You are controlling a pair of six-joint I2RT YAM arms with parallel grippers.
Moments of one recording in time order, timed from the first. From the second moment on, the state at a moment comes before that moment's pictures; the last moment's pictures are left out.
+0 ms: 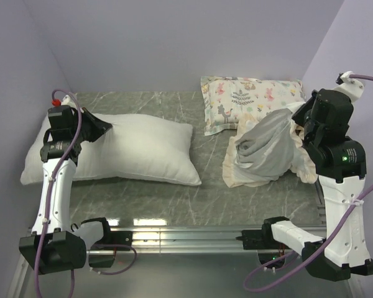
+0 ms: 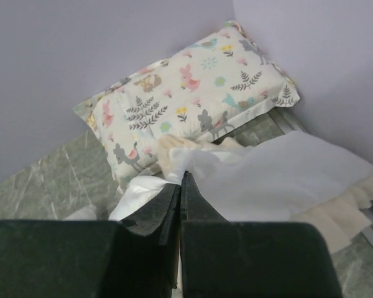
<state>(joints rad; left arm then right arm) 0.16 1.08 1.11 -0.52 0.34 -0.63 0.14 1.05 1.69 -0.93 0.51 0.43</state>
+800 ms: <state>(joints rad) 0.08 0.97 0.85 -0.33 0.37 -0.66 0.50 0.74 0.46 -0.47 0.27 0.66</state>
